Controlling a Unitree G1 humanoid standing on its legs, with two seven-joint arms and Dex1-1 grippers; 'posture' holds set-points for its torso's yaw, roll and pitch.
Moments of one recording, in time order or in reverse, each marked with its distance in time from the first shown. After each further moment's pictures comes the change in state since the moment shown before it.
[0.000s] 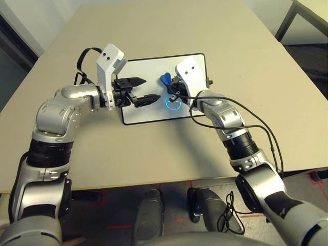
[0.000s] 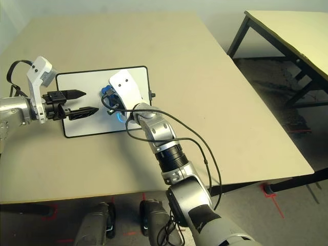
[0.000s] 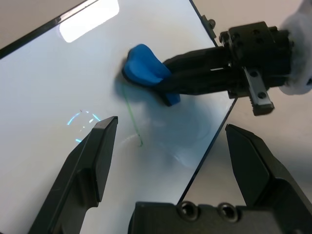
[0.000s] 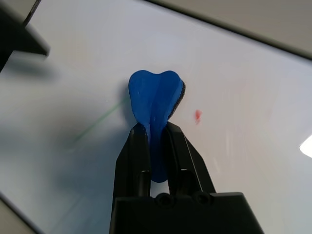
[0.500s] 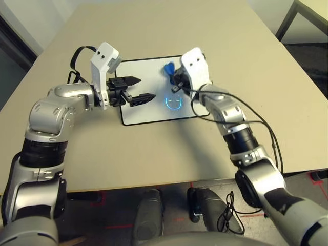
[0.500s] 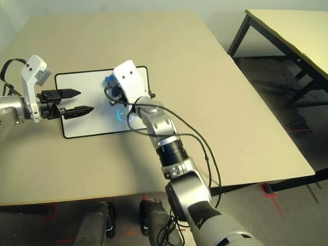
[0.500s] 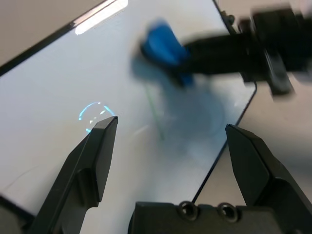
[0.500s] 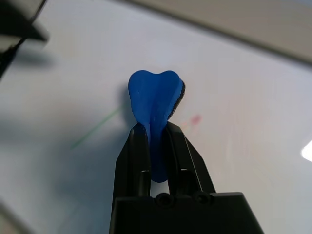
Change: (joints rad) left arm 0.002 0.055 0.020 0.019 0.003 -0.003 0.000; right arm 0.088 0.017 0.044 -0.096 -0.004 0.014 0.013
